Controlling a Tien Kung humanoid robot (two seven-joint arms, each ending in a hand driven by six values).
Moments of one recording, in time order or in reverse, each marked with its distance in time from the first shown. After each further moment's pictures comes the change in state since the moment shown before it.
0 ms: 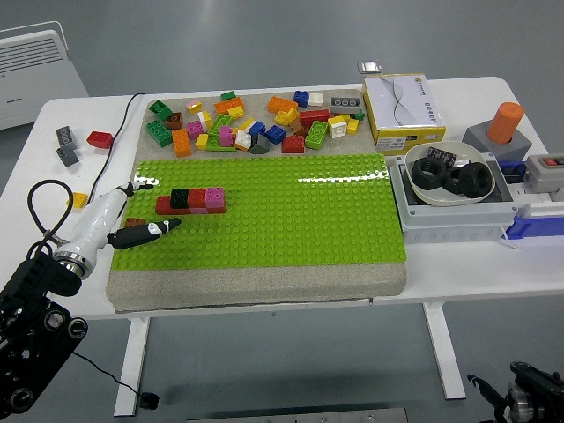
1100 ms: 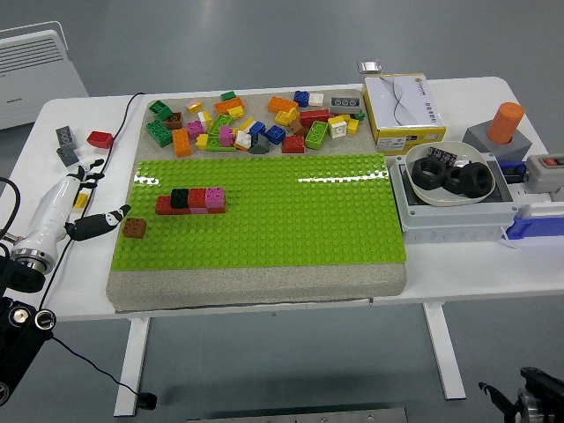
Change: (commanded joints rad) left arm 0.041 0.000 -0.137 0.018 -0.052 0.018 -0.074; right arm -0.016 -0.030 -0.033 -0.001 0.053 -0.012 0.000
